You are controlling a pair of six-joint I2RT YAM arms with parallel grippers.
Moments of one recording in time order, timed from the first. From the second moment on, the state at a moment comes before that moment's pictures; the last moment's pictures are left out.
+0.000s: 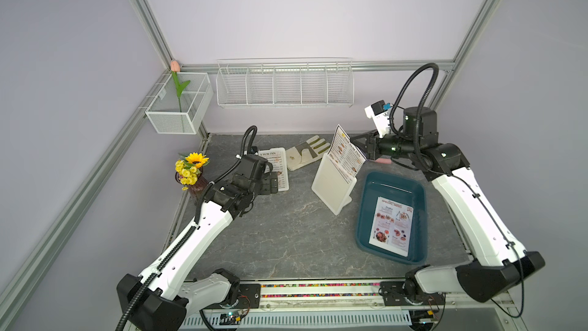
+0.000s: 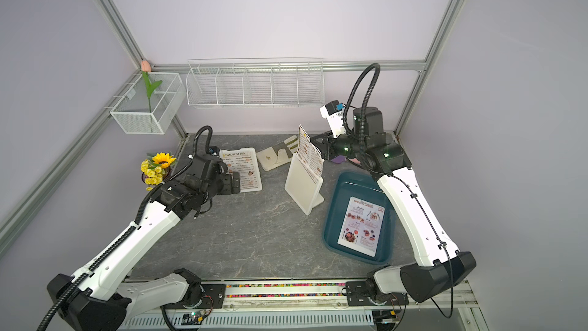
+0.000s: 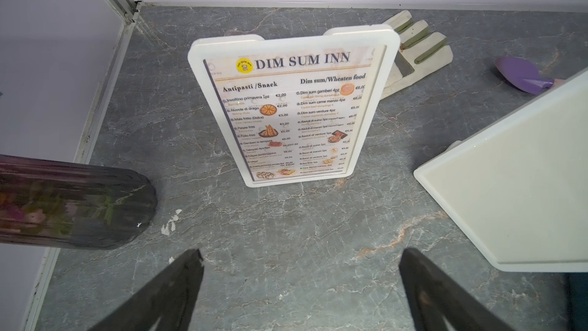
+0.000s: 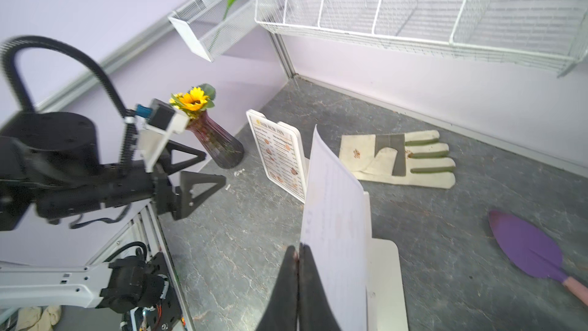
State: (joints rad) left arm -0.54 1.17 1.15 -0.77 -0.32 -0.35; right arm 0.37 1.37 1.66 -0.71 -0.56 0.13
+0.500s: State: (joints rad) left arm -0.45 1.27 1.23 -0.73 -0.44 -0.36; right arm 0.61 1.31 1.62 -0.52 -0.73 0.26
